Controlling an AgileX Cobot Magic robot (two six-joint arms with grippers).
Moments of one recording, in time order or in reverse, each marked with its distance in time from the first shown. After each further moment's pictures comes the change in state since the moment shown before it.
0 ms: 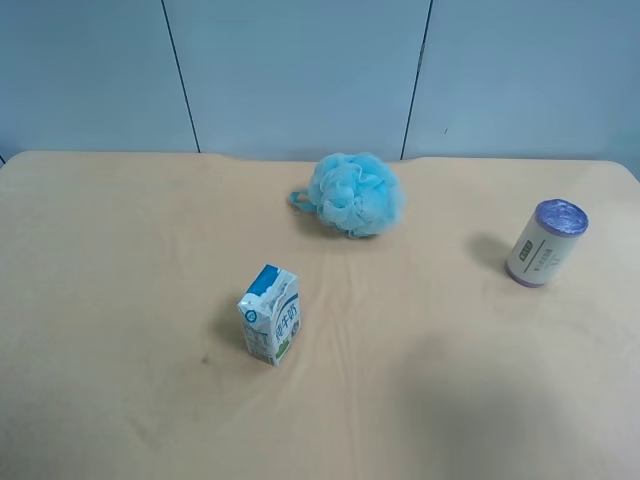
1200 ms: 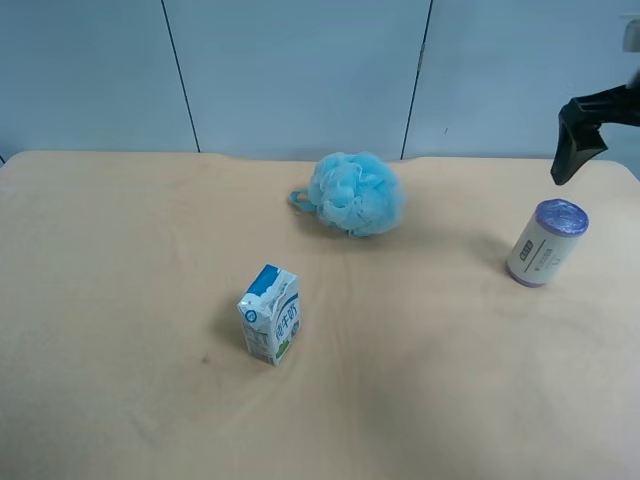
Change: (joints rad) left arm 0.000 0.000 0.000 0.000 0.000 0.001; right arm -0.077 1.380 -0.629 0.158 0.078 -0.141
